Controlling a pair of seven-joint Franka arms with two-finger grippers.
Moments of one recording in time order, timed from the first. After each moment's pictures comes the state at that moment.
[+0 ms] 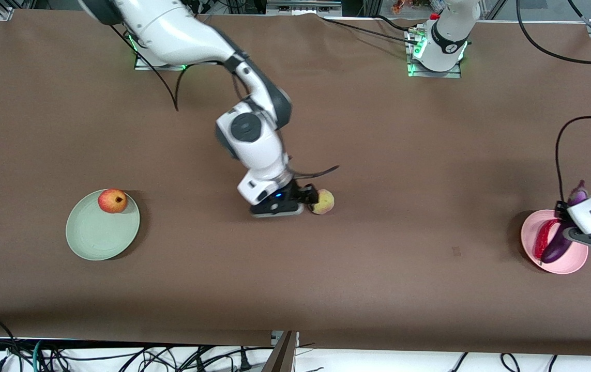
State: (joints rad) left arm 0.53 0.61 -0.31 -1.52 0.46 2.11 0.47; right arm 0.69 0.84 0.04 -1.28 -0.04 2.50 0.73
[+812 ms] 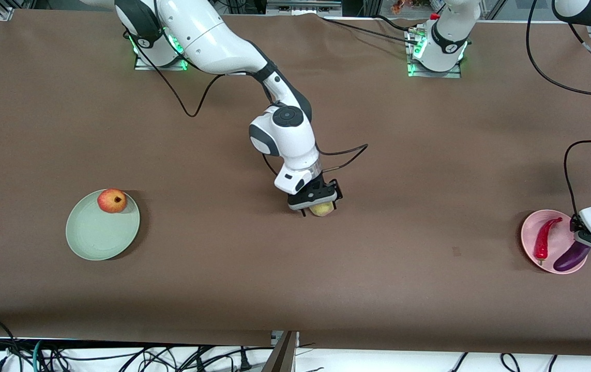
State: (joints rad) left arm 0.56 0.79 -0.18 -1.50 0.46 2.48 0.71; right arm 0.82 0.99 -0.06 -1.21 -0.17 2.69 0.75
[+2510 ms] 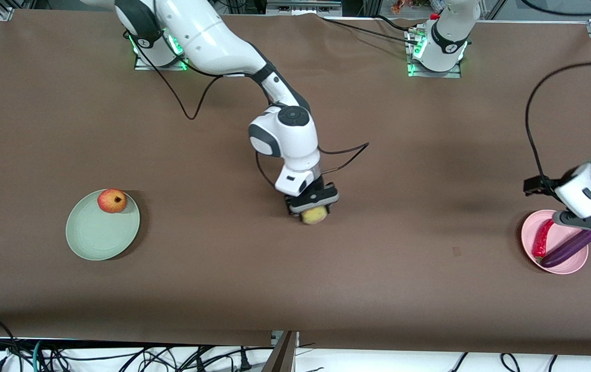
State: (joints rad) left arm 0.52 0.41 -0.64 -1.42 0.37 1.60 0.00; right arm 0.77 0.94 -0.07 -1.16 -0.25 2.49 0.63
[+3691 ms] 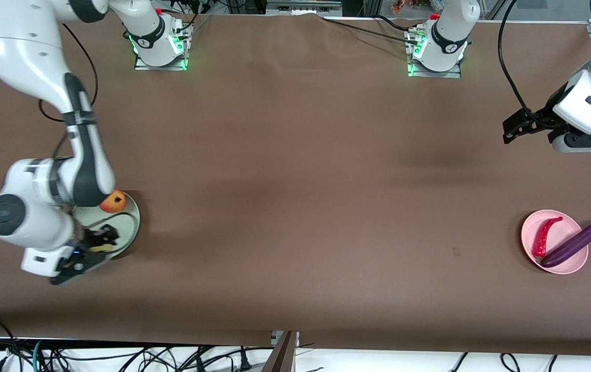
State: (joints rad) left arm -0.02 -0.02 -0.05 -1.70 0.02 1.66 -0.05; right arm 0.01 0.77 -0.06 -1.28 -0.05 2.09 -0.57
